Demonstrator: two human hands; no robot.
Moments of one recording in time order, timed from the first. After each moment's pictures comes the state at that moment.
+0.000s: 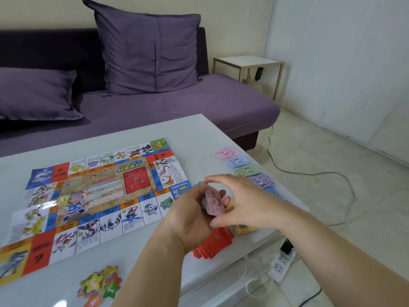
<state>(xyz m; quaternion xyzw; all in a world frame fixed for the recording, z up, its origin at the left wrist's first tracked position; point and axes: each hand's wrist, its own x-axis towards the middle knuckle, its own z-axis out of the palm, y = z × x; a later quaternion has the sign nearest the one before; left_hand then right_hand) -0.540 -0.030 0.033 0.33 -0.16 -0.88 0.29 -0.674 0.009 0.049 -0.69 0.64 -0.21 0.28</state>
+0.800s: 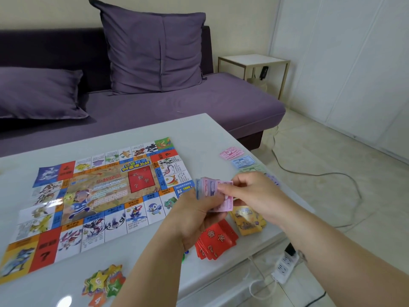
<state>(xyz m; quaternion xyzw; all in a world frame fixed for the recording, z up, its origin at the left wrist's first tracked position) -0.530 -0.032 0.031 0.38 -0.40 -0.78 0.31 -0.682 -0.008 0.035 -0.50 0.65 -0.40 0.40</state>
